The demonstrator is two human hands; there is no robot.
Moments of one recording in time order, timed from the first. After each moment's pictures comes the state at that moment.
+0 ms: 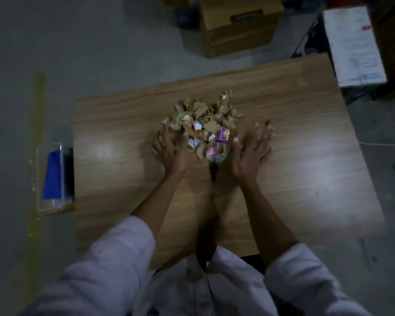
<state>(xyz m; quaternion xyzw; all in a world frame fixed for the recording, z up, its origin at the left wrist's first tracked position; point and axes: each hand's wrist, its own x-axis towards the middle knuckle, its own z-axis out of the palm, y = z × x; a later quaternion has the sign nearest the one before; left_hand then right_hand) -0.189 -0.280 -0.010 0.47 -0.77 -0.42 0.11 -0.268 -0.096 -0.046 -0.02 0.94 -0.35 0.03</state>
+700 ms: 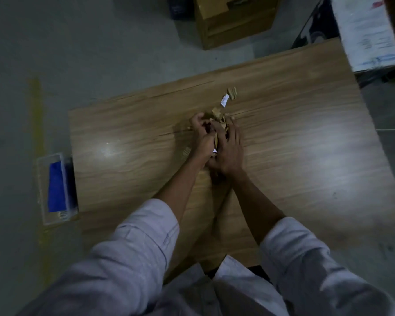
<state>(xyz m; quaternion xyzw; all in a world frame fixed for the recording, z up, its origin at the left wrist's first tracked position) -0.274 -0.263 -0.033 0.36 -0.72 -0.59 0.02 -0.283 -0.162 -0.073 -0.27 0.90 -0.35 -0.01</state>
